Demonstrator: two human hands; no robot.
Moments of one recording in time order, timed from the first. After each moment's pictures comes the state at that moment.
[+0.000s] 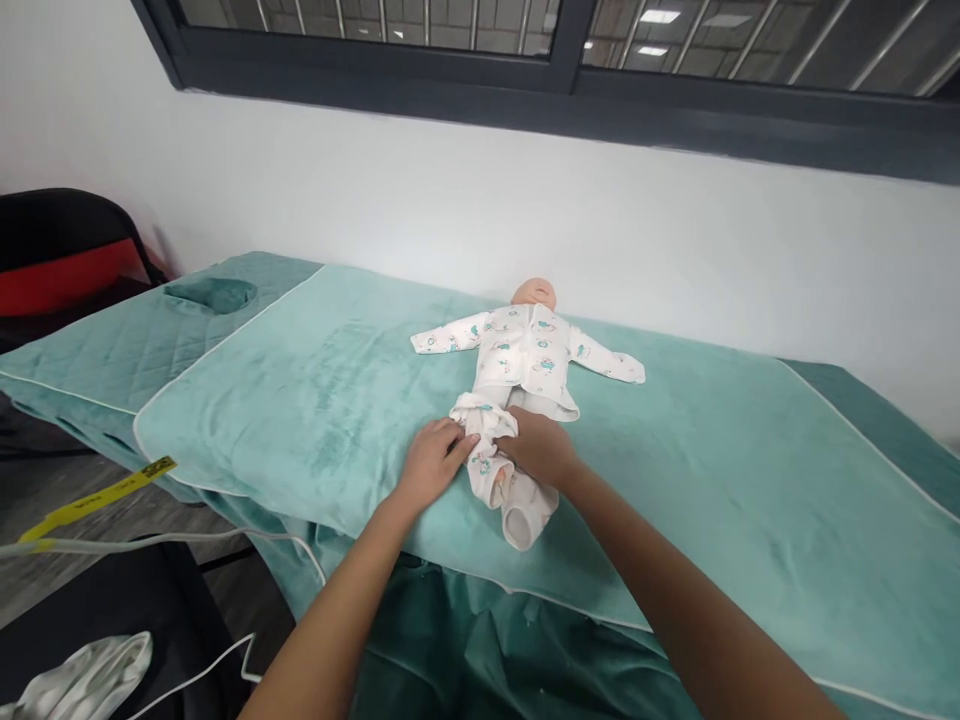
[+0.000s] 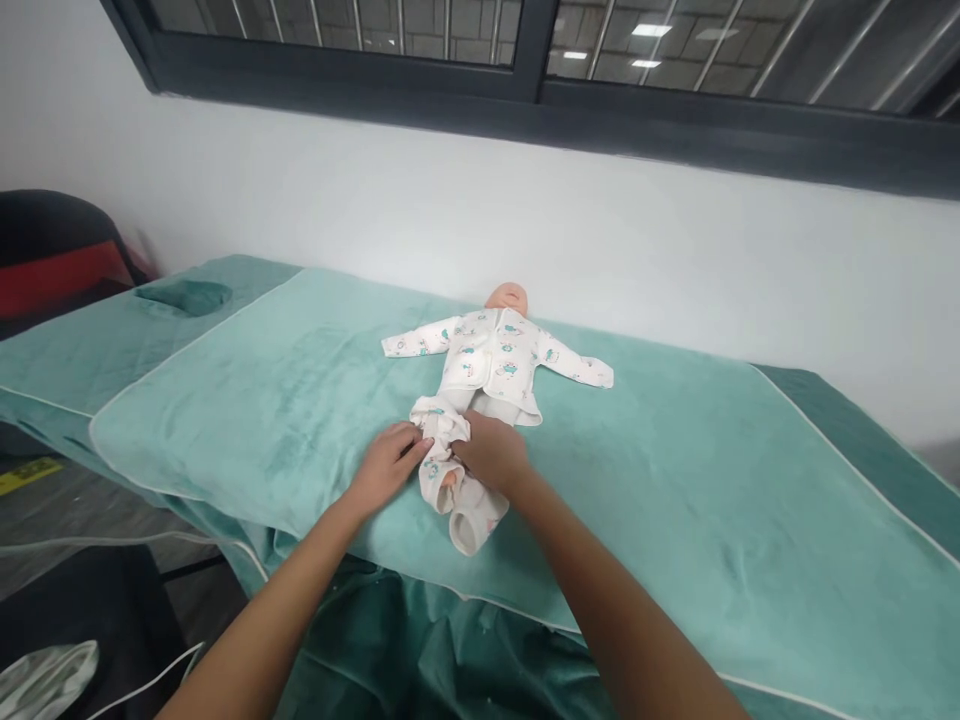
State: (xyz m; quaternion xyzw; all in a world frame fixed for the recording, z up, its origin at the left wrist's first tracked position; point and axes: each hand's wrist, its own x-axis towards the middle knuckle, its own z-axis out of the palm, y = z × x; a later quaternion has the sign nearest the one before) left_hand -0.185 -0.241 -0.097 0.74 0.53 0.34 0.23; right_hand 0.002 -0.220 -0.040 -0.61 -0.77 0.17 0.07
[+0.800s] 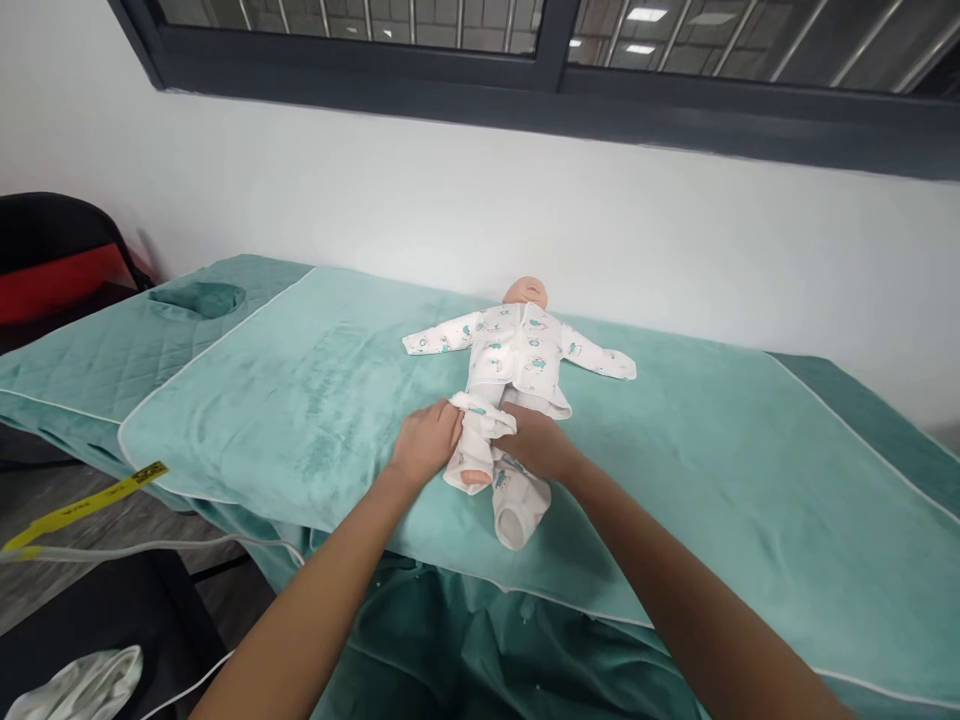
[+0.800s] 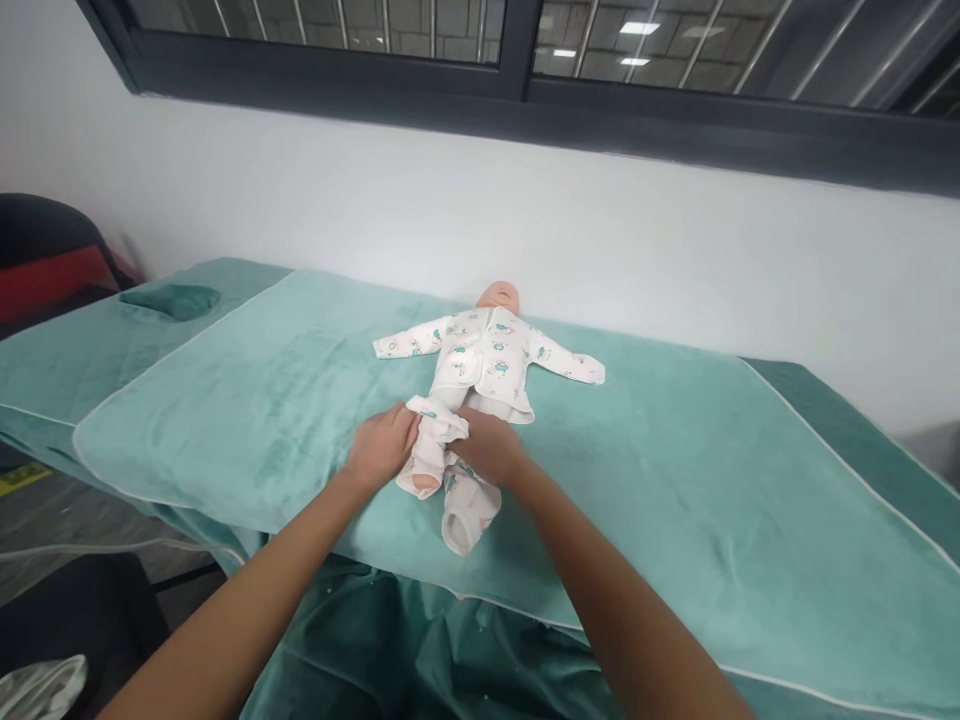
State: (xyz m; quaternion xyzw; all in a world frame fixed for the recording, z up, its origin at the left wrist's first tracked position) left_hand -0.183 -0.210 -0.096 0.79 0.58 0.19 0.00; right_hand 0.013 -0.212 -0.038 -0.55 -0.81 0.20 0.10
